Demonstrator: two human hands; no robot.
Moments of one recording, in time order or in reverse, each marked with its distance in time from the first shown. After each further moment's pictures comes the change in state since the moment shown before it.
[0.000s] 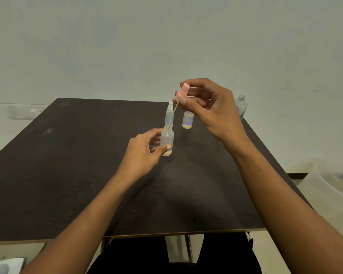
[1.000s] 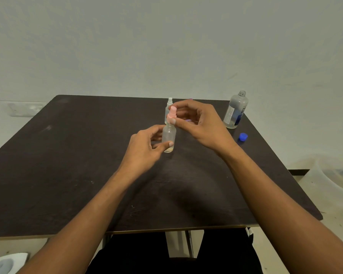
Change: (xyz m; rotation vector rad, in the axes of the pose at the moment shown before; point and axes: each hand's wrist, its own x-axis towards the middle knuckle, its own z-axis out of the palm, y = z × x) left_hand -0.001 0.010 0.004 0.033 -0.005 -0.008; right_hand -0.014 0.037 0.013 -0.105 -0.175 0.073
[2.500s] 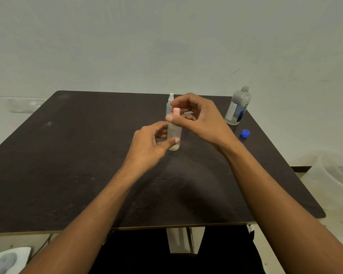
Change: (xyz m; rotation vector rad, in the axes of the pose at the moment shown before) left_hand -0.003 0.008 0.005 -0.037 -0.003 0.017; right_hand 0.004 0.003 0.001 0.028 -0.036 0.012
